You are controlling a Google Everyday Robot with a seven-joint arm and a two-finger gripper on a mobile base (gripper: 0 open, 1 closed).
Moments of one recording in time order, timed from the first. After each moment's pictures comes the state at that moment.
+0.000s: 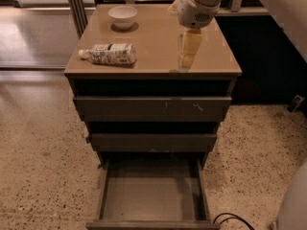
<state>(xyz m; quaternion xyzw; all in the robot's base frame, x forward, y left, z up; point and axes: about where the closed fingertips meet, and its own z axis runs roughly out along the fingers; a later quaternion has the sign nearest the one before) 0.648 -0.076 0.944 -0.74 0.63 -0.03 0.22</state>
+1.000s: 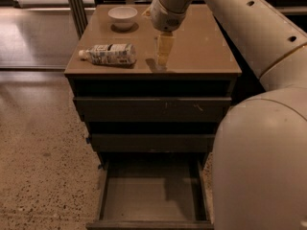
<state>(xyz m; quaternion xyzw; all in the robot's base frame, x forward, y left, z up) 0.716 -0.005 0.905 -0.78 0.58 0.00 0.24</state>
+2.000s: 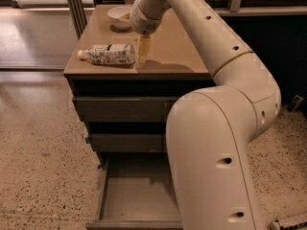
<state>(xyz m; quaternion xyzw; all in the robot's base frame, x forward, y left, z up) 0.777 0.058 0.873 -0.80 0.52 0.03 0.29</state>
